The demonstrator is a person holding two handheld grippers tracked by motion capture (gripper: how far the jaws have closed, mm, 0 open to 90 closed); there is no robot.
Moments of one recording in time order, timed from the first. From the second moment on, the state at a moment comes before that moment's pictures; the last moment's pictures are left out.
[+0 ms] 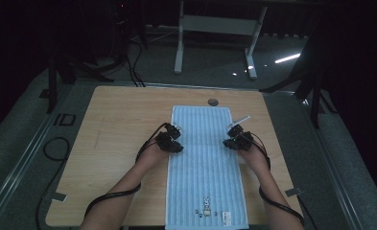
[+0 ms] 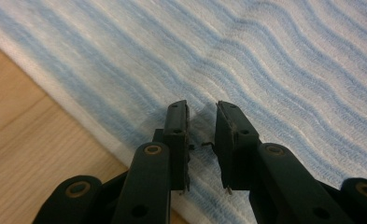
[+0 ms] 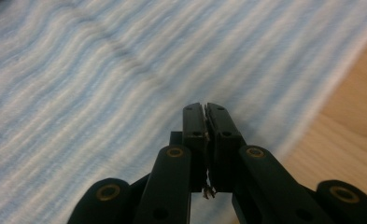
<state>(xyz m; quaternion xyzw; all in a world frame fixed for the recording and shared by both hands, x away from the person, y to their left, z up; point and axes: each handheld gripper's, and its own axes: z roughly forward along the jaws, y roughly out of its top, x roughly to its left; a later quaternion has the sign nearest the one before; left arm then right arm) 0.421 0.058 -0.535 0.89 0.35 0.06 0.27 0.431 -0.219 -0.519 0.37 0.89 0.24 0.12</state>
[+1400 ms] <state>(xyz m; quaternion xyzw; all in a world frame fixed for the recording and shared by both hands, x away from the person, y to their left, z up) 0.420 0.102 -0.517 0.87 0.40 0.07 0.27 0.434 -0.245 -0.504 0.40 0.88 0.24 0.12</state>
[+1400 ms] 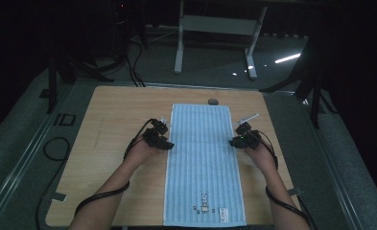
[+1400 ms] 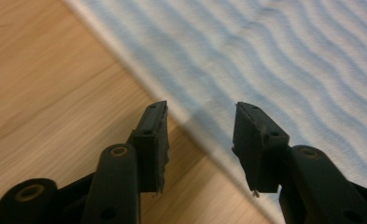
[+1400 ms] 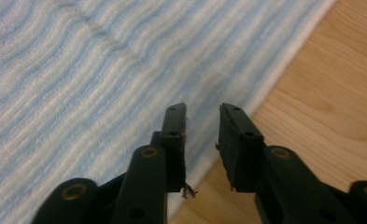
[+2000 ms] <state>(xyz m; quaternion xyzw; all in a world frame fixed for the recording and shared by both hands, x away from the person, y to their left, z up) 0.442 0.119 -0.515 0.84 0.46 0.08 0.27 0.465 -0.265 -0.496 0.47 0.84 0.25 0.13</state>
